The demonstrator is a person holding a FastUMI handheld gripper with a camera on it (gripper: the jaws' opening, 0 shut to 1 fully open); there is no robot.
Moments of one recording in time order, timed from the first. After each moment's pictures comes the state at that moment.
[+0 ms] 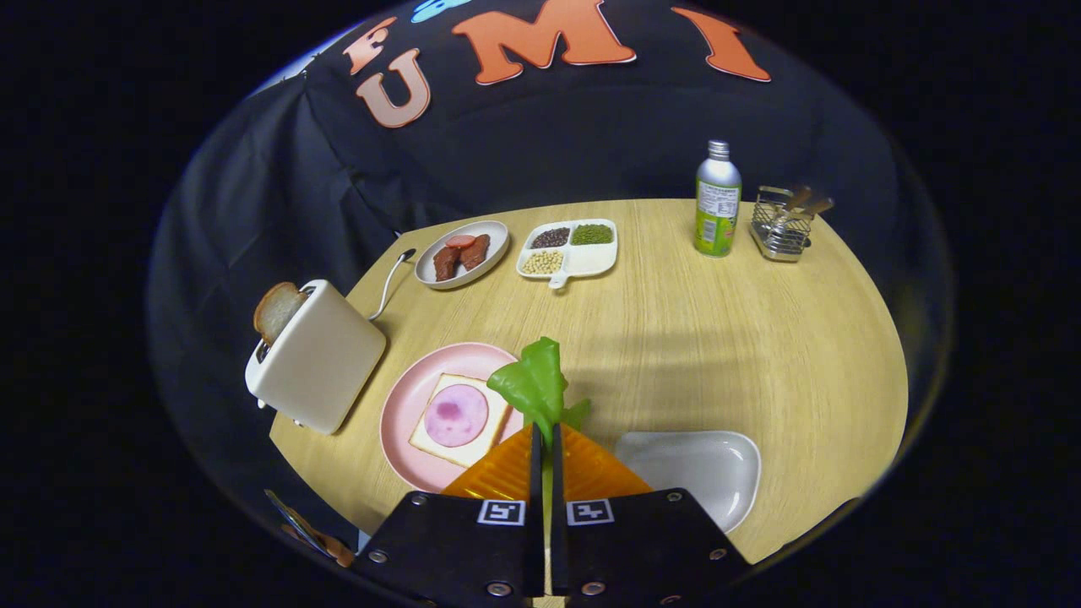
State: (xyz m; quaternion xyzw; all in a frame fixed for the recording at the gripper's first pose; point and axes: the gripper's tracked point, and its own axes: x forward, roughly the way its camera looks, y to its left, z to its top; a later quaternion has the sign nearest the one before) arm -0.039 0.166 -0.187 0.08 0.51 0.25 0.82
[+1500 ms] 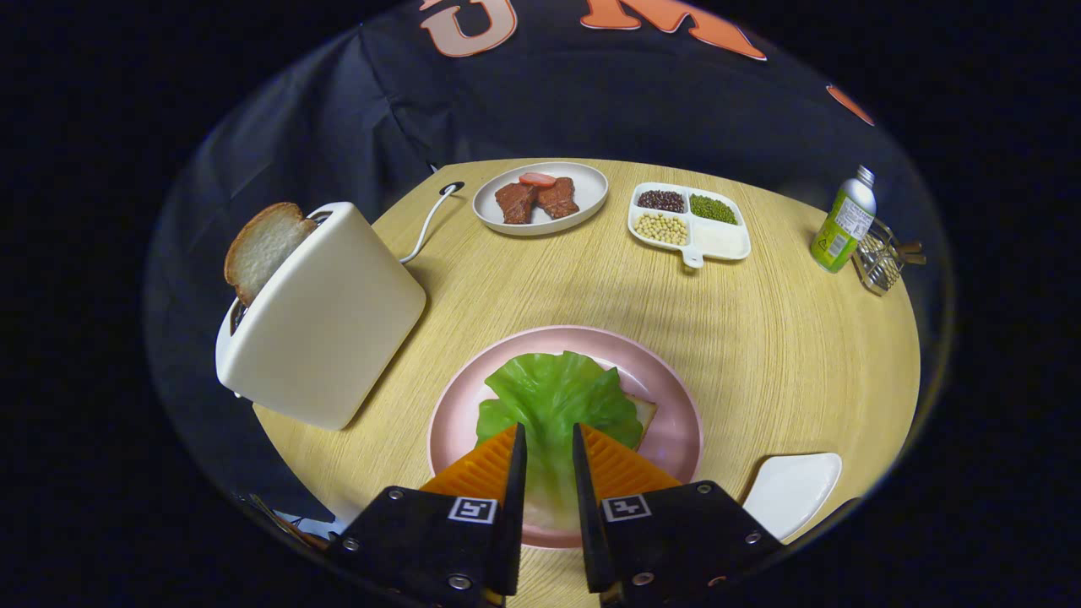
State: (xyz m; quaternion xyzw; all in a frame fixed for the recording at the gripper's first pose) arm -0.059 0.292 -0.215 -0.01 0.55 0.30 0.78
